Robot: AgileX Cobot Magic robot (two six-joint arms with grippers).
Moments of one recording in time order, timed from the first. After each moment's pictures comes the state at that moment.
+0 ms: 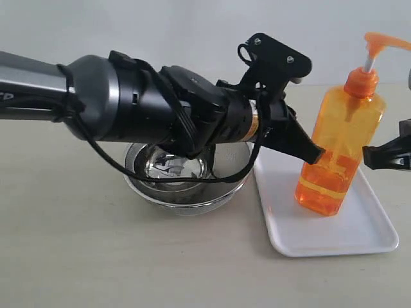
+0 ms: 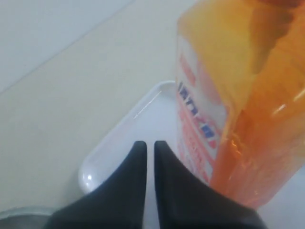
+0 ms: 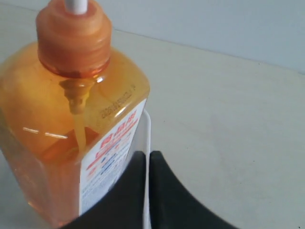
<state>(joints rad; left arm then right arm) -0.88 2.00 -1.37 1.74 0.12 -1.65 0.43 1.05 -0.45 -1.63 0.38 1.62</state>
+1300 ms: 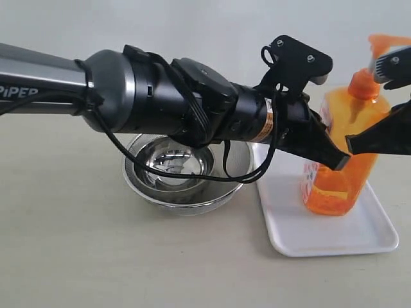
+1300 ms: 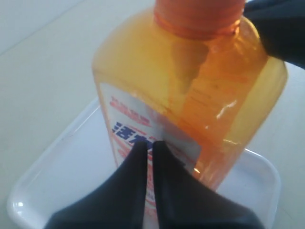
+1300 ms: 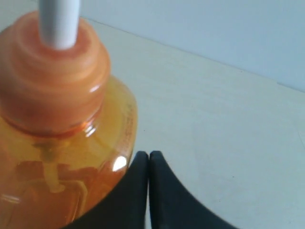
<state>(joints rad) -0.87 2.03 -1.44 1.74 -0.10 -1.68 0.43 1.25 -0.55 -1.73 0.46 1.65</state>
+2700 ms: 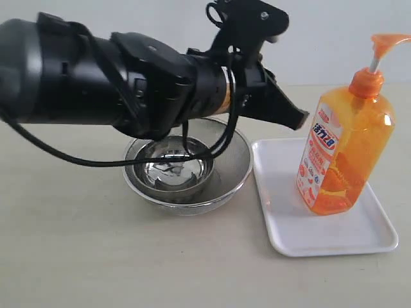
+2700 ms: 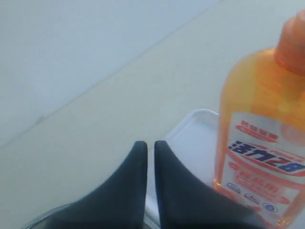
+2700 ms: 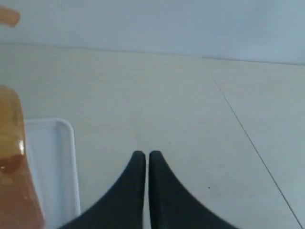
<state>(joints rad) -0.87 1.82 -1.26 1.75 0.25 -1.70 0.43 0.84 -0.57 -1.15 0.71 1.17</state>
